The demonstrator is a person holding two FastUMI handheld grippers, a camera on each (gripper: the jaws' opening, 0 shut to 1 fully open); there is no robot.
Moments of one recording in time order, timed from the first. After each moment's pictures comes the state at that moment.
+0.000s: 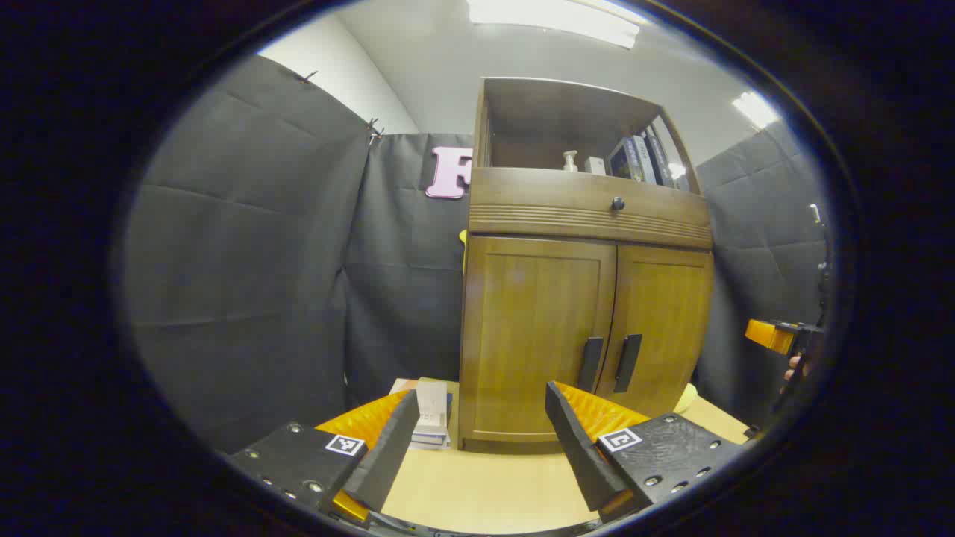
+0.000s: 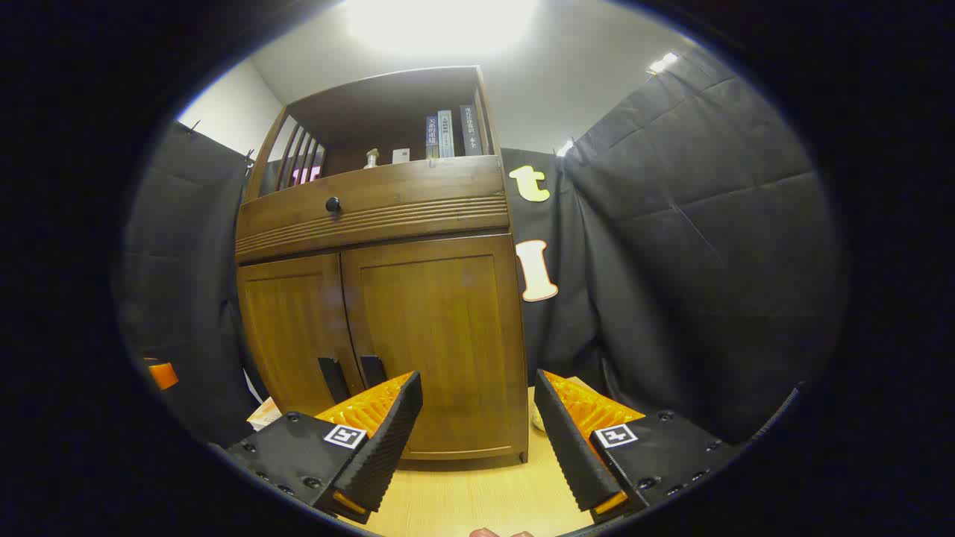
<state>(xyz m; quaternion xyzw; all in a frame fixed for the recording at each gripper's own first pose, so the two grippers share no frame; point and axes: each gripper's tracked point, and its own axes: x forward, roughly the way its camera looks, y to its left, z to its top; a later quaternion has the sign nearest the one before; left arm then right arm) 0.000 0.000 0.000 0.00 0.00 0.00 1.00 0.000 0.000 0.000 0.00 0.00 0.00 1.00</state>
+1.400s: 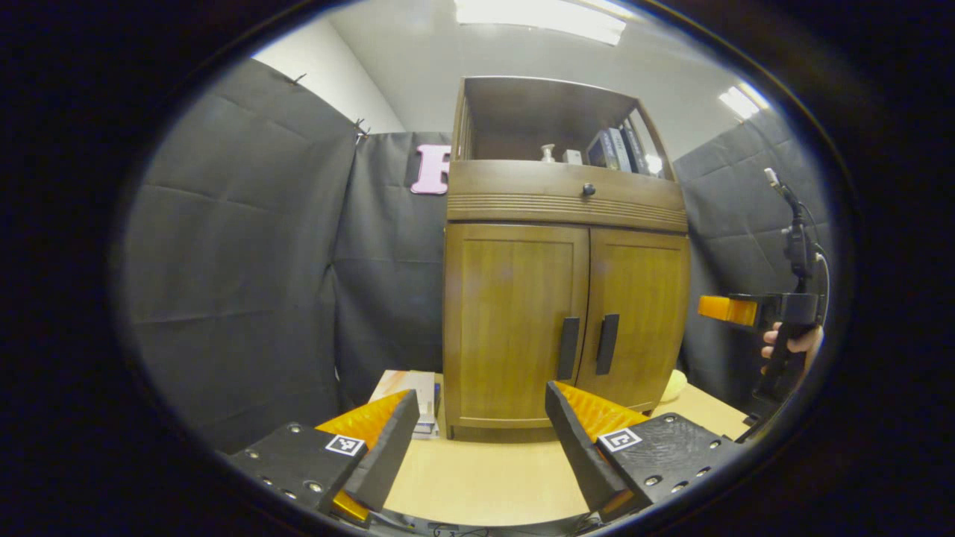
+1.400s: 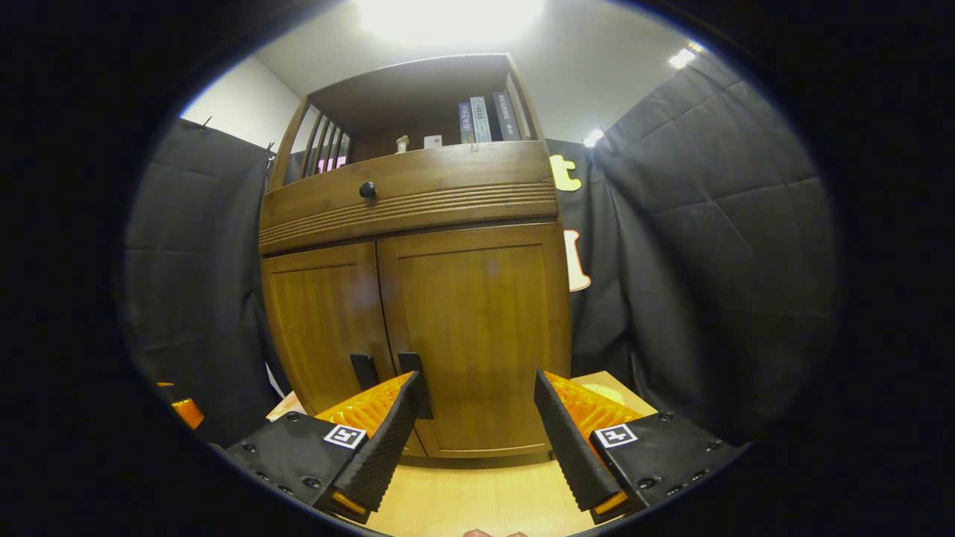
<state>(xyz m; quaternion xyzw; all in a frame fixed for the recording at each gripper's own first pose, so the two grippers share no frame) -0.028 -0.020 -0.027 -0.01 0.01 -0.01 1.00 0.028 0.055 -0.009 0.00 0.03 0.06 1.00</state>
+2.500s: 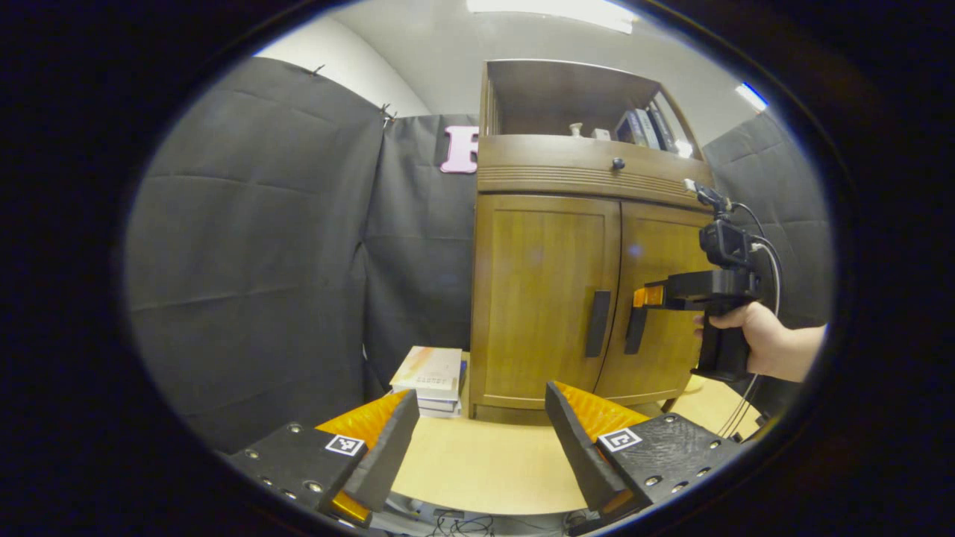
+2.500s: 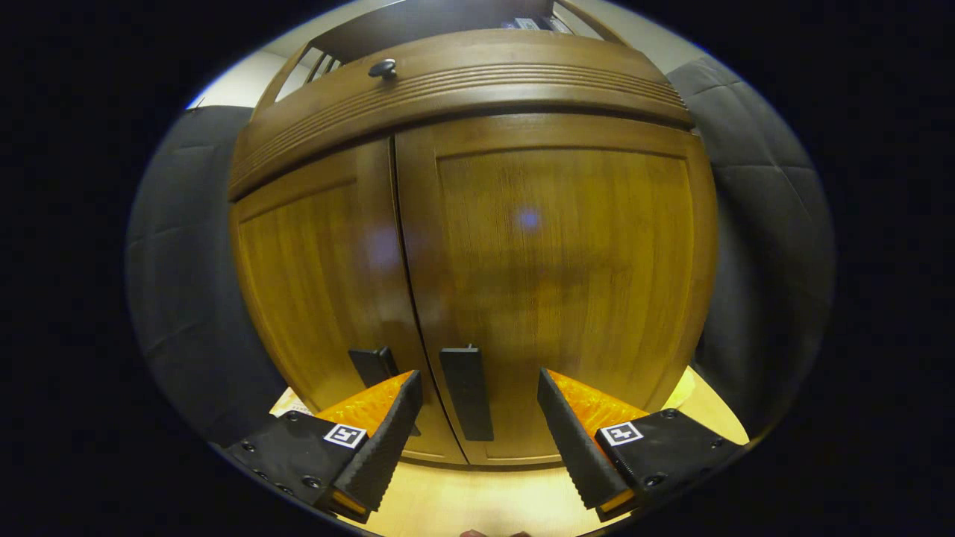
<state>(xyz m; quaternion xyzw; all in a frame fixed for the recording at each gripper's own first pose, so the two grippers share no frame) -0.034 -0.004 -0.059 -0.01 0.05 0.06 1.00 0.166 0.147 -0.078 -0.01 0.14 0.09 0.99</state>
